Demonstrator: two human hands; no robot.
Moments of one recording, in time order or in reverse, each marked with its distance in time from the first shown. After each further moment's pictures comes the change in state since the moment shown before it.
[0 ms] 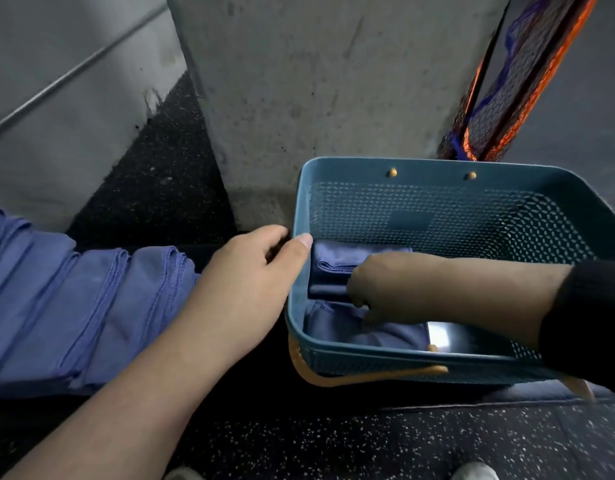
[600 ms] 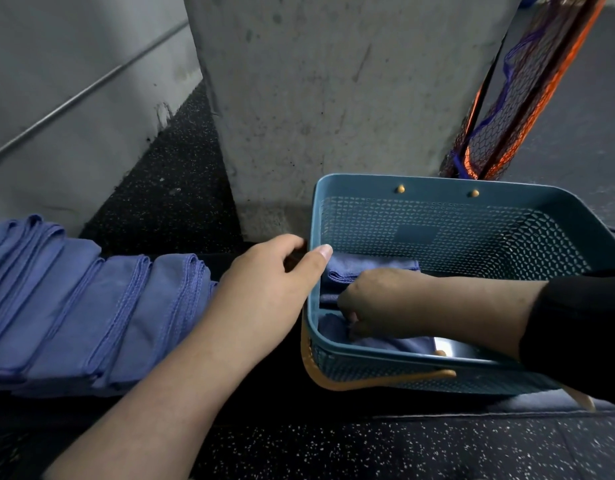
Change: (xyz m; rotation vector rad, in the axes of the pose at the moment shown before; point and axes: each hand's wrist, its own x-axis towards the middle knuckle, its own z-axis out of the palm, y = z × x) left_hand 0.001 -0.009 -0.001 0.014 0.008 0.018; right_hand 0.002 -0.023 -0.015 0.039 -0.068 0.034
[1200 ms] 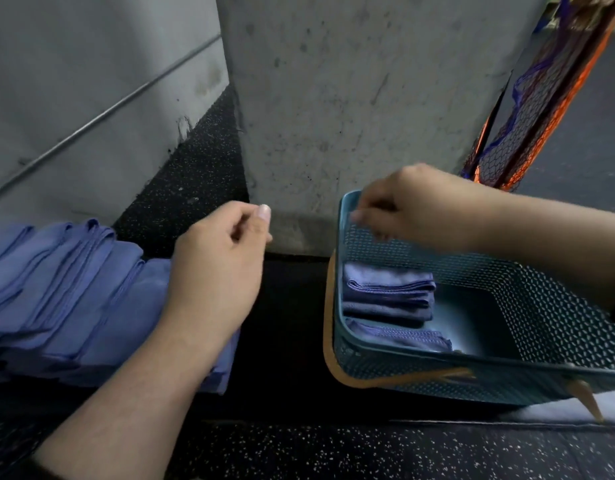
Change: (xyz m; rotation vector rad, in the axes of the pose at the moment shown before) left_hand -0.005 -0.008 -0.054 -0.126 0.428 0.018; right_hand -0.046 0.025 -0.089 0.300 0.635 0.031
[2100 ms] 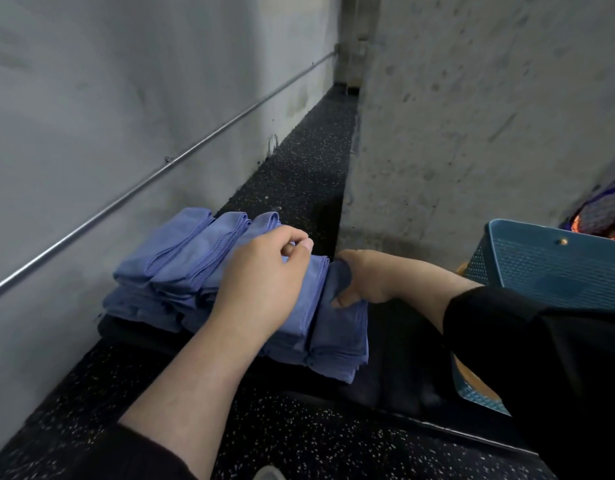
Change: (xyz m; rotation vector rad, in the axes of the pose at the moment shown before) left_hand -0.003 -0.075 -0.136 0.149 0.006 -0.108; right_hand 0.113 -0.166 0.122 0.055 -0.443 0.152
